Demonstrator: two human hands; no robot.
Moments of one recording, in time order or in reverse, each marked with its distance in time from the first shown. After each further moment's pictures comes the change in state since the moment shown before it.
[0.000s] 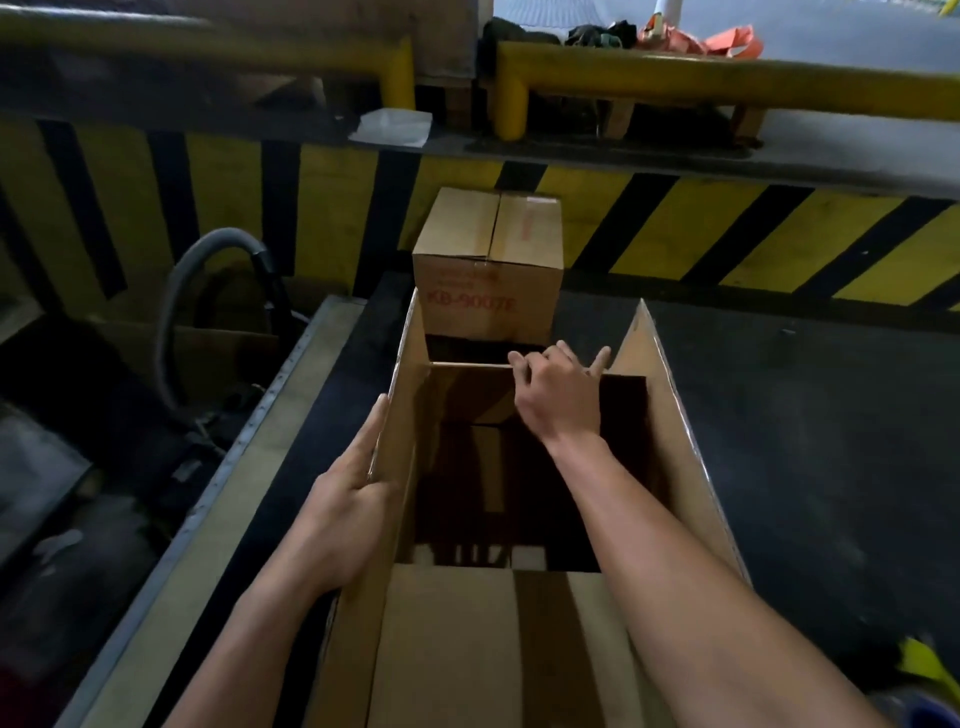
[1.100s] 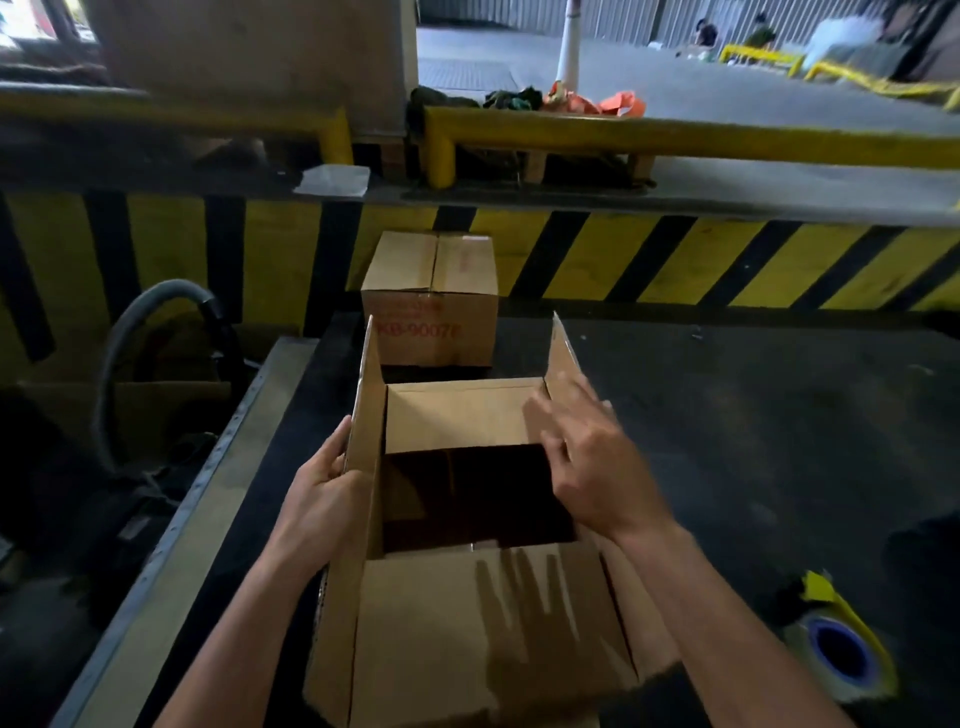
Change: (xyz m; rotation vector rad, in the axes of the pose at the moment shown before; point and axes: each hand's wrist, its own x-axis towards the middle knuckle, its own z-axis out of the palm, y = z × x) left_hand -0.018 0.015 0.007 -0.170 0.006 -0.002; right_hand -0.129 0.025 -0.143 0.197 -0.066 -0.077
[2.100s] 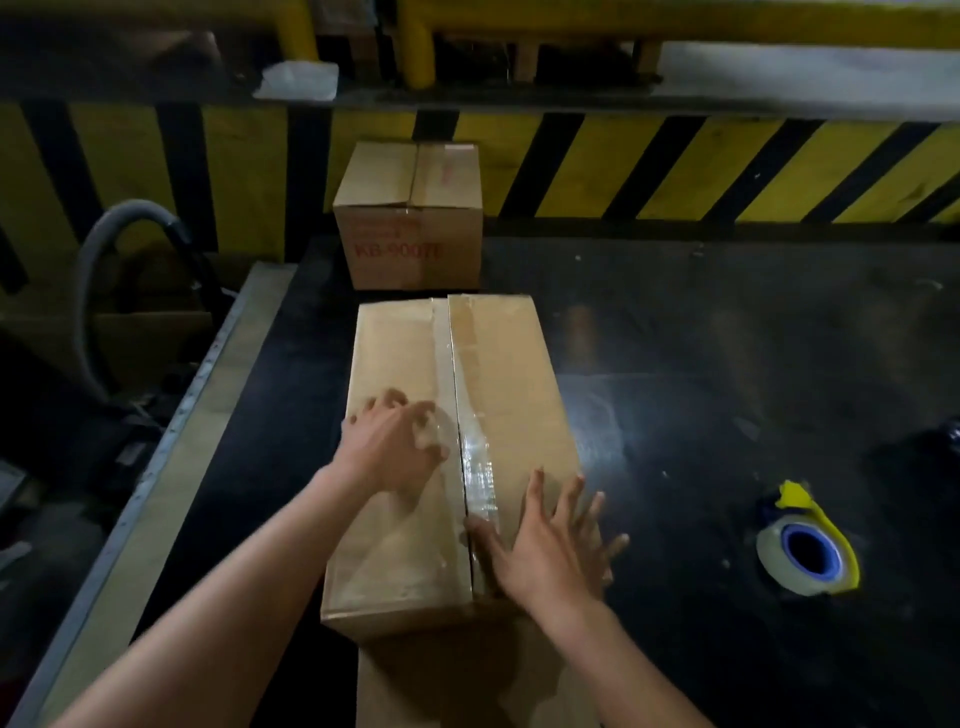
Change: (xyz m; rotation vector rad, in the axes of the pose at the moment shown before) left_hand 0.050 -0.071 0.078 1.162 -0.198 0.141; right_hand -0.127 -0.012 0.082 -0.119 -0.563 0.698
